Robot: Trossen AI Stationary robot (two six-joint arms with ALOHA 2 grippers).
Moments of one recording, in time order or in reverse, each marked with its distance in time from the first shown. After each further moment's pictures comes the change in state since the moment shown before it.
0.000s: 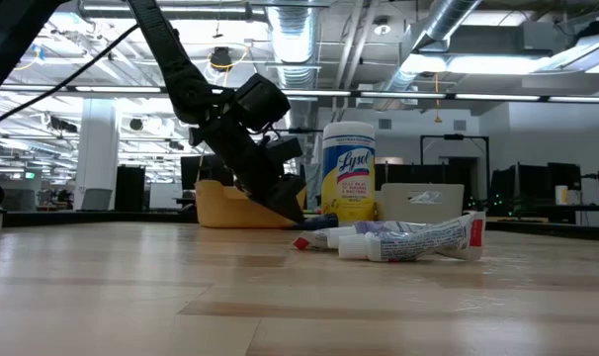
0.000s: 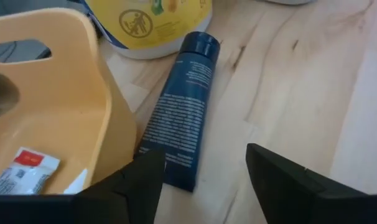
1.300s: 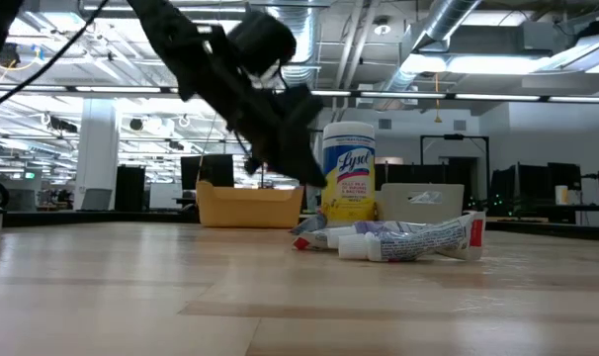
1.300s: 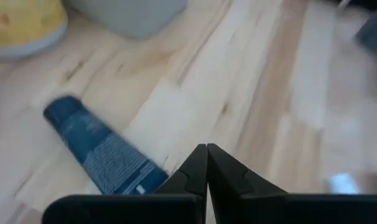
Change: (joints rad) left arm -0.239 -0.135 0.033 -0.127 0.121 -0.344; right arm 0.066 0.001 0.000 0.053 -0.001 0.018
